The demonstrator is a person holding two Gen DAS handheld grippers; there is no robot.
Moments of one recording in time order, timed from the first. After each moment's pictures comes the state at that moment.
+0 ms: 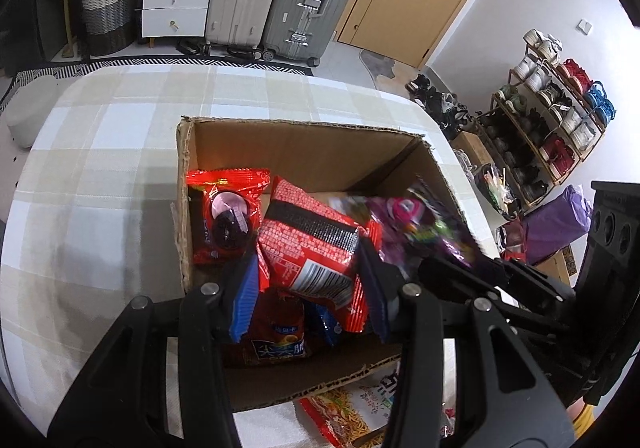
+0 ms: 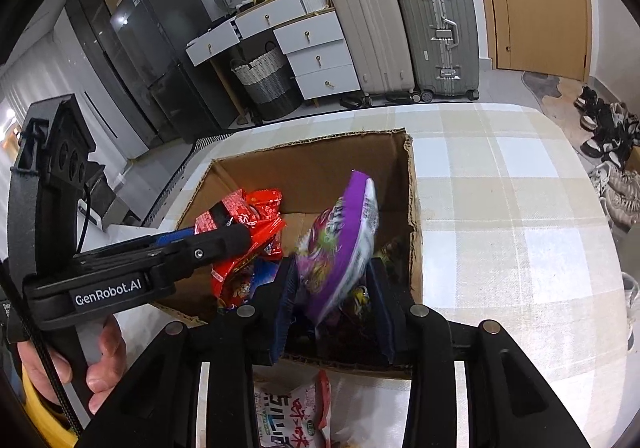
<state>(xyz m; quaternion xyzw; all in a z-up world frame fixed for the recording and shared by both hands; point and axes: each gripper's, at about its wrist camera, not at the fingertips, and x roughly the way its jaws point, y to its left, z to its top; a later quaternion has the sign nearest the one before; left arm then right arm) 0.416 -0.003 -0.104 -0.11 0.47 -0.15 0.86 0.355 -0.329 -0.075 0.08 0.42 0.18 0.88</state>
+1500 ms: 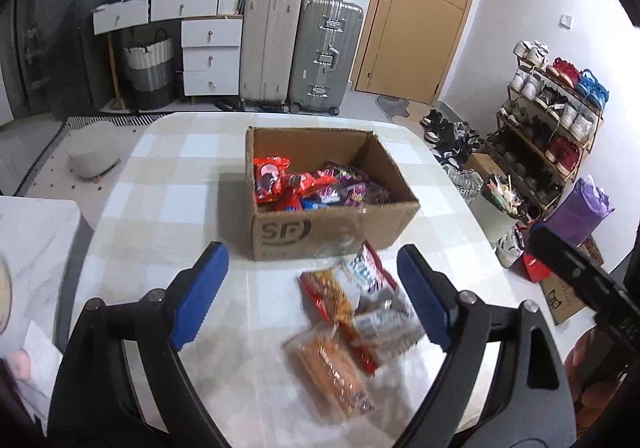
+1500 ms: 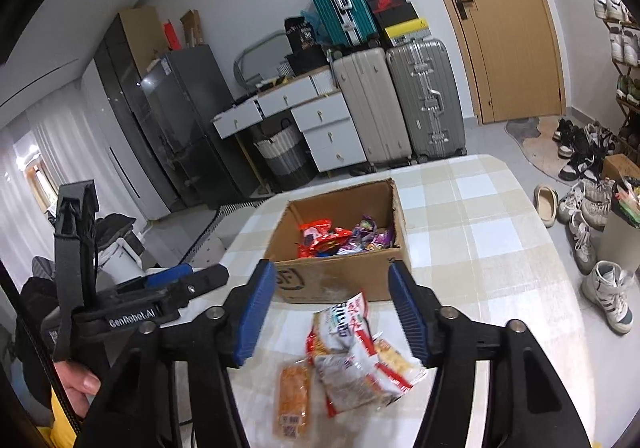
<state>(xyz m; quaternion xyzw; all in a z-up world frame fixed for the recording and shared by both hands) 0.169 0.018 0.008 -0.05 0.37 -0.09 0.92 0.131 -0.375 0.027 0.13 0.28 0.18 0.93</state>
